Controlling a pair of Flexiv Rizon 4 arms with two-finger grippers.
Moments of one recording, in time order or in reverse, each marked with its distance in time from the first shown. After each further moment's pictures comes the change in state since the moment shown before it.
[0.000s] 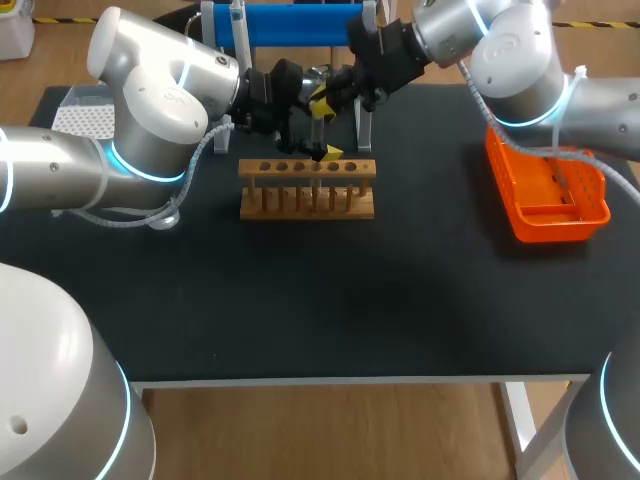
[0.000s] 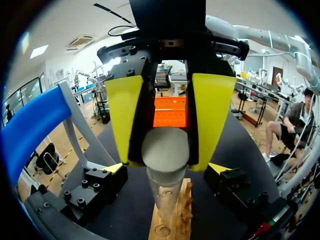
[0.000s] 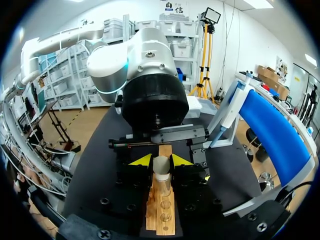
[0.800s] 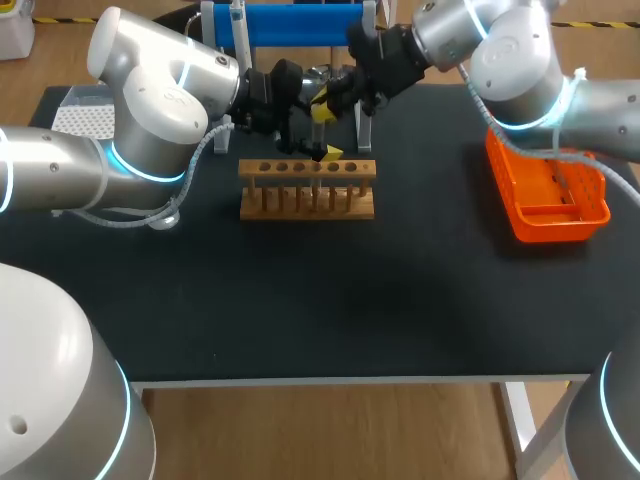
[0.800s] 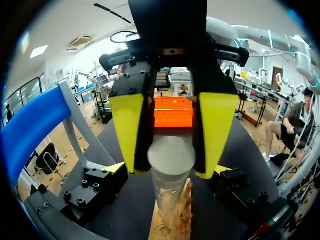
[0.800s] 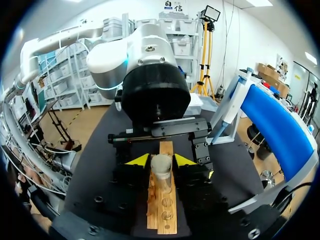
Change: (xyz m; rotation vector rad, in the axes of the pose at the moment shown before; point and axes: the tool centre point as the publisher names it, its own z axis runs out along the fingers) left arm 0.000 0.000 0.000 0.000 0.000 0.000; right arm 0.002 -0.010 0.004 0.014 0.004 0.008
